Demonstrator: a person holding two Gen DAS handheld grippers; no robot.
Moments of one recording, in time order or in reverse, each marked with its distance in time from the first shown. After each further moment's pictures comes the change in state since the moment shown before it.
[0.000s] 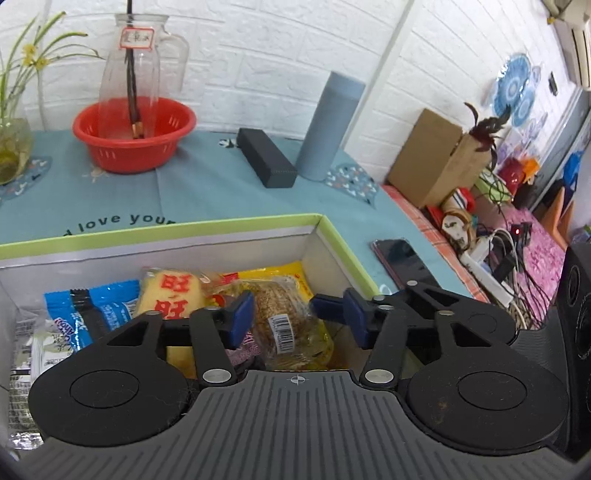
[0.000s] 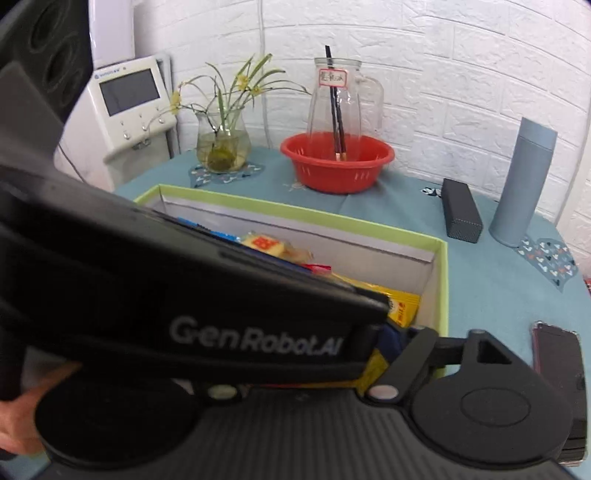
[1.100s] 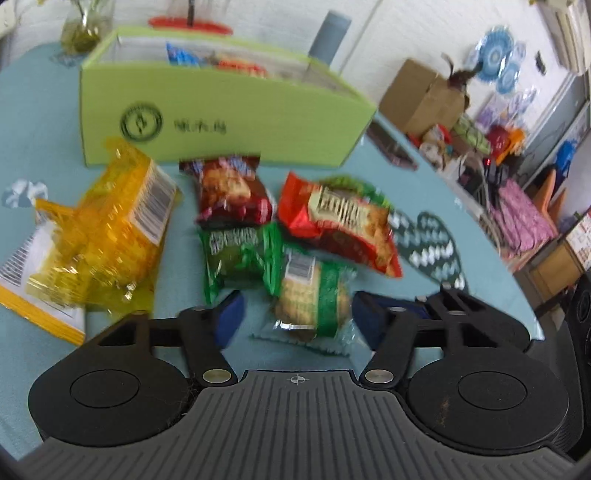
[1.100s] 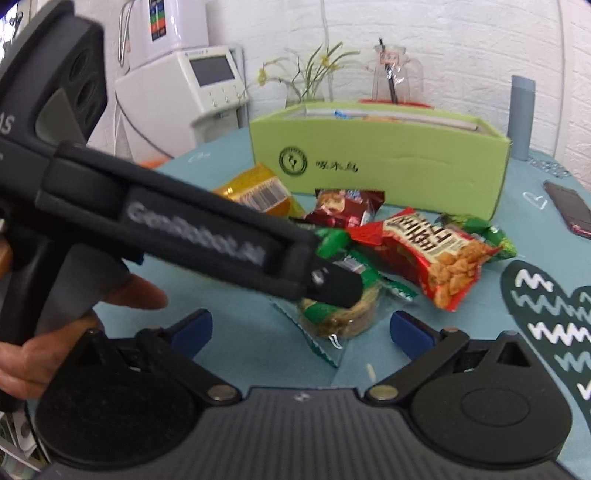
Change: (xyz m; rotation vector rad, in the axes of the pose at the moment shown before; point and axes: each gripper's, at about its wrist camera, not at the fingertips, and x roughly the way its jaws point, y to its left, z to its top) left arm -0.128 -0.018 -0.212 -0.043 0.085 0.002; right arm -0.115 0.136 -0.178 0.052 0.027 0.046
